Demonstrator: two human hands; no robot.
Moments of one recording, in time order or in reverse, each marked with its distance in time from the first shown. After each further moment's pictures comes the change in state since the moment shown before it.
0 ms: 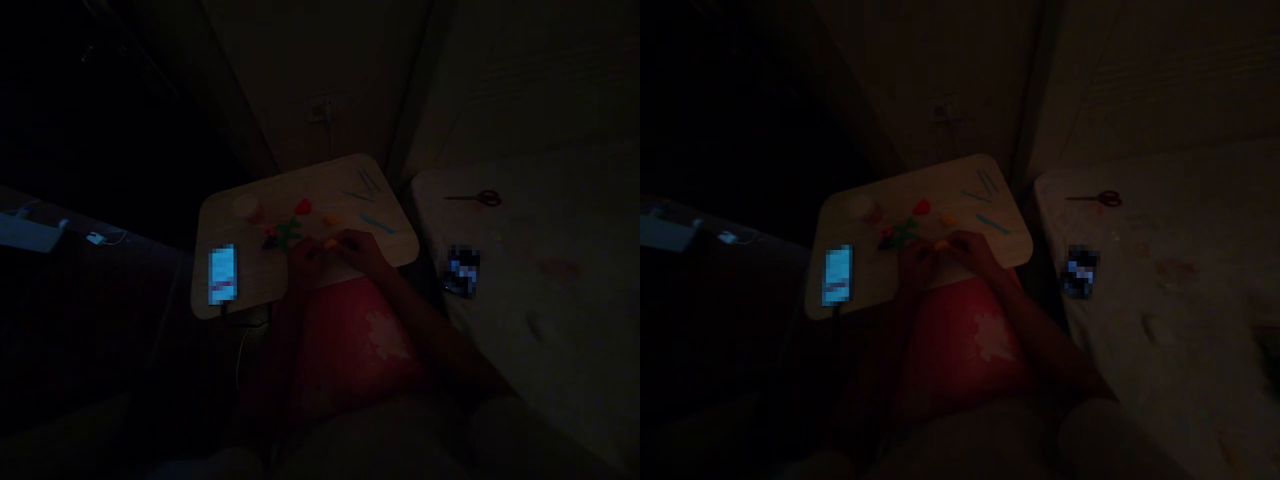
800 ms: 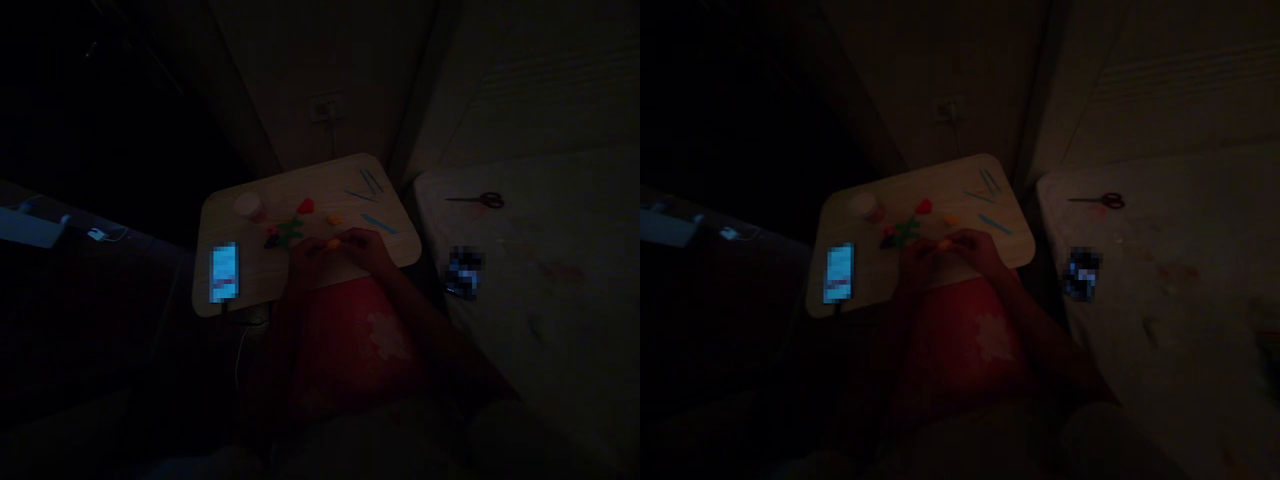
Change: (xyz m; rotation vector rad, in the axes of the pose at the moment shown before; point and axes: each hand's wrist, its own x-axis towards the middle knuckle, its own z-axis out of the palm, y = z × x) left_hand -0.001 -0.005 0.003 -0.203 -0.025 -0.137; right_hand -0.001 0.005 -0.002 0.238 0.056 0.077
